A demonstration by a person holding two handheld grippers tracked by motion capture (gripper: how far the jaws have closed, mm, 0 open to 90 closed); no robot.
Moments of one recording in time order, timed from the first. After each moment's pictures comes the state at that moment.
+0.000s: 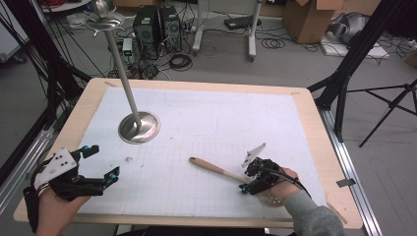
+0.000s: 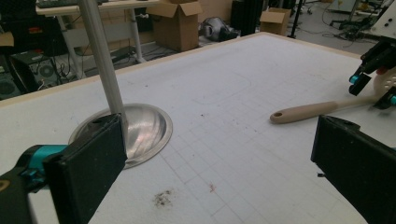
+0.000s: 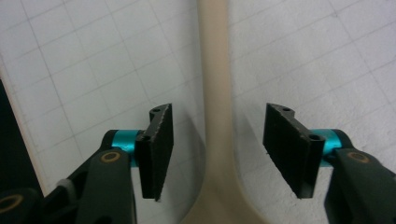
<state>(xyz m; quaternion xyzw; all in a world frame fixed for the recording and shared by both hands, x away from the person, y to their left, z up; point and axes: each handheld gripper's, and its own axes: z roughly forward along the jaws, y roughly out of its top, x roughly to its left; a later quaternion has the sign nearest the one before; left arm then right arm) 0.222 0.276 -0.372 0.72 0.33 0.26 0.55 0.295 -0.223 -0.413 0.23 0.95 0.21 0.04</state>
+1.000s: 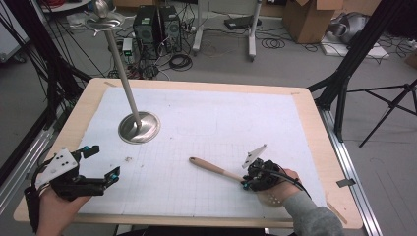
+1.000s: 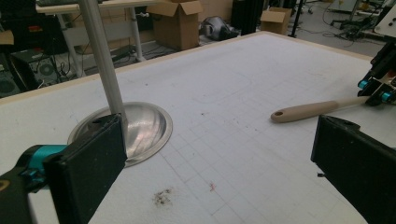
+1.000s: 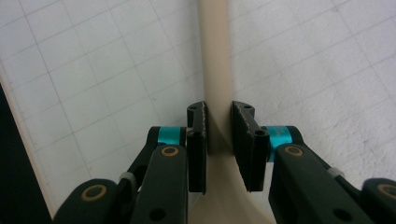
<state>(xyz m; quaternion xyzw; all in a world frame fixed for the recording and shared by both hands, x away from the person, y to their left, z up) 0.222 0.275 -0.373 0.72 0.34 0.26 0.55 0.292 -0.224 -0.414 0.23 0.95 0.21 0.04</state>
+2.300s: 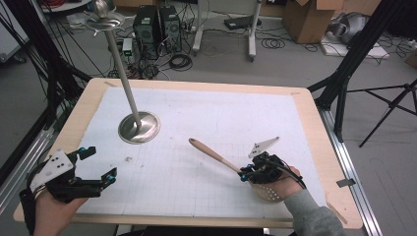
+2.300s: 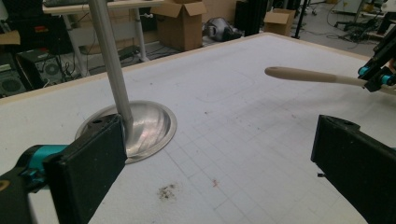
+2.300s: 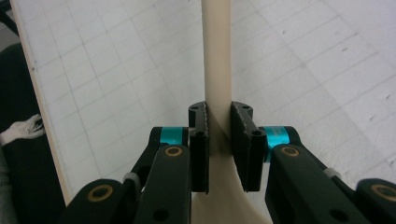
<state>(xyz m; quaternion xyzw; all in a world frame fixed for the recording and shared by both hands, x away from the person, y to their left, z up) 0.217 0.281 -0.372 0.71 0.34 0.27 0.55 0.299 -0.233 -0.398 0.27 0.91 0.32 0.03</state>
